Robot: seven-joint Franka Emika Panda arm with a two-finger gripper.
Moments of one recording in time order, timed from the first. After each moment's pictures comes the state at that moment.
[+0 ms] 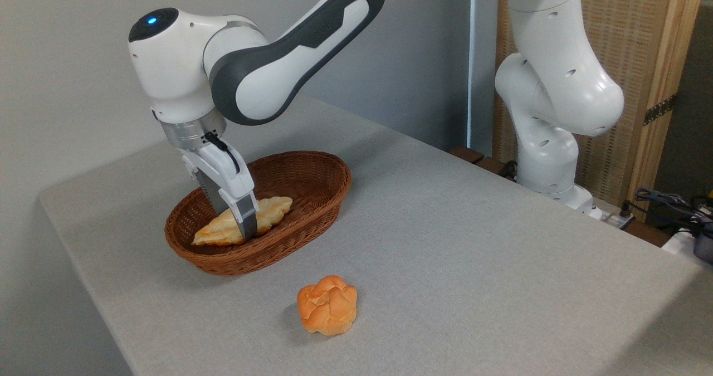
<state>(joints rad) -0.17 0.28 -0.19 -1.73 -0.14 1.95 0.45</state>
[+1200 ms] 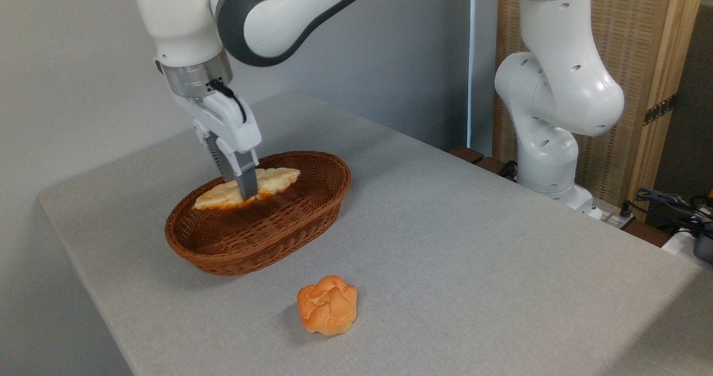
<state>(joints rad) -0.15 0.14 -0.17 -1.71 -0.12 1.81 0.46</state>
